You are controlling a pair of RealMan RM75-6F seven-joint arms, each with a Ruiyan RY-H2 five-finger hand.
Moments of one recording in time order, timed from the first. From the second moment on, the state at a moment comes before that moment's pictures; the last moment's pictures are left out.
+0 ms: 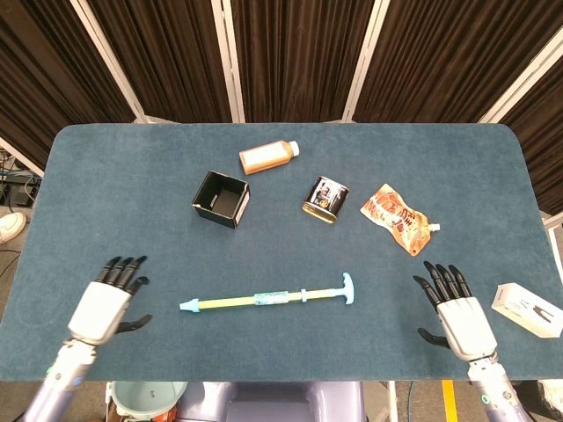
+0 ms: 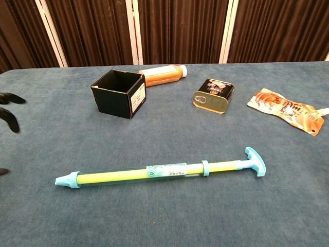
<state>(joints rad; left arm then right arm) -0.22 -1.48 0.01 -1.43 1.74 1.41 0.34 0.13 -1.28 0.00 -1.54 -1.66 1.42 -0.17</state>
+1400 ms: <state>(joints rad) -0.36 -1.99 0.02 -0.85 1.79 1.41 0.22 0.17 -1.20 0.05 -1.54 -1.50 1.34 -0.09</state>
